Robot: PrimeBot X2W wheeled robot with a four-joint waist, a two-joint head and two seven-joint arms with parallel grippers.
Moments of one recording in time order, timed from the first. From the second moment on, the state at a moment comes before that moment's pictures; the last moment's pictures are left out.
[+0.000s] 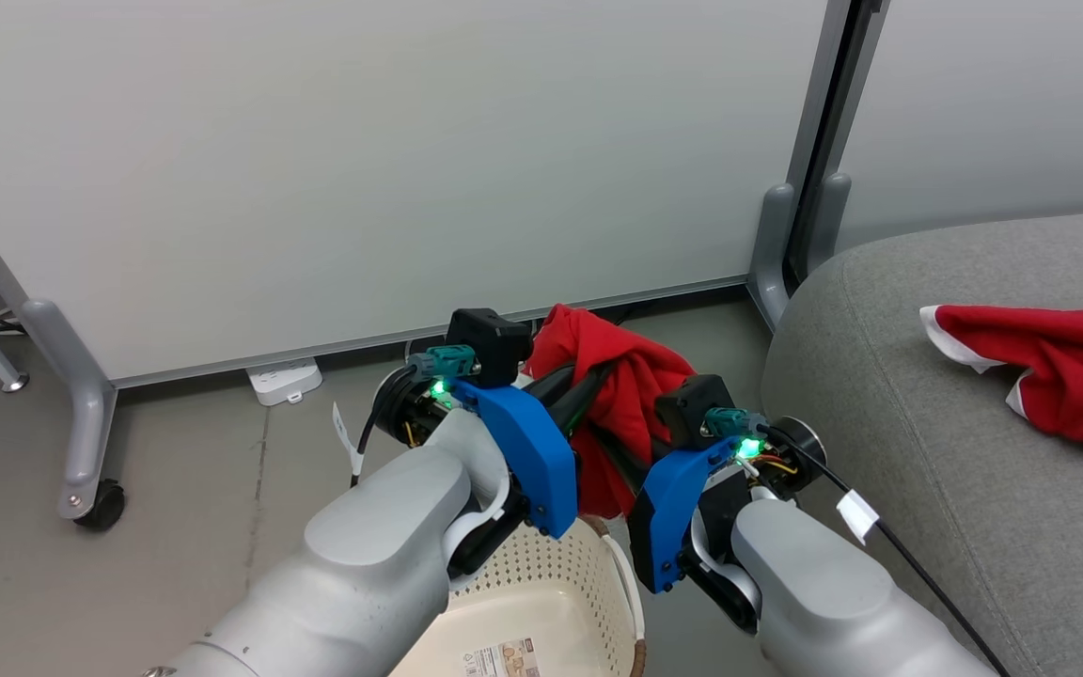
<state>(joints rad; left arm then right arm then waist) -0.91 0.05 -1.17 0.83 -1.03 -0.13 -0.16 -0.70 -0.05 0.76 0.94 0.47 0.13 -0.09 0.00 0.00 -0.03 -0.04</state>
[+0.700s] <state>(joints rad) -0.92 0.05 -1.20 0.84 -1.07 -0.13 -0.19 -0.74 -0.05 0.83 0.99 0.53 0.13 -0.12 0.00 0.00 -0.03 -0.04</state>
